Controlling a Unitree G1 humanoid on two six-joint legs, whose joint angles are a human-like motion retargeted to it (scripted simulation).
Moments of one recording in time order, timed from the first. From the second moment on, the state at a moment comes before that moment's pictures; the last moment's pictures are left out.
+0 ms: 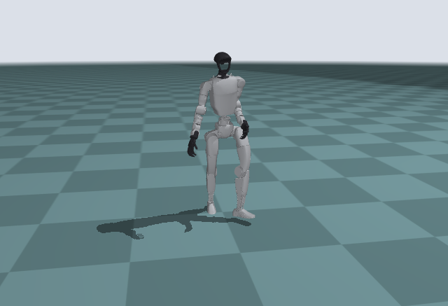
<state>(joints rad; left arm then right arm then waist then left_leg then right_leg) 0.21 -0.18 0.04 0.60 -0.10 -0.36 -0.43 -0.21 -0.37 -0.55 1.36 -0.59 -0.14 -0.11 0.06 0.00 -0.10 -0.55 0.01 0.57 0.23 -0.06 0.19 0.01 -0.06 -0.26 0.02 -0.09 0.04</state>
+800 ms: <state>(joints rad) 0.14 -0.12 0.08 0.53 -0.14 -0.35 -0.33 0.48 -0.17 -0.66 1.70 -0.61 -0.03 0.05 -0.16 0.06 -0.05 0.16 -0.22 -0.14 0.14 -0.17 0.19 -0.44 0.03 0.14 -0.04 0.06 0.14</state>
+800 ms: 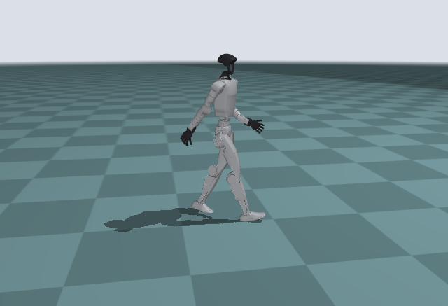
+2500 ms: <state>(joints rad) 0.30 -0.10 0.16 0.53 -0.04 -0.43 -0.40 -0.32 -0.27 -0.49 1.19 -0.62 -0.24 -0.05 -0.02 -0.04 -0.12 -0.62 0.10 0.31 0.32 0.04 0.18 0.04 0.09 0.14 0.04 -0.13 -0.20</state>
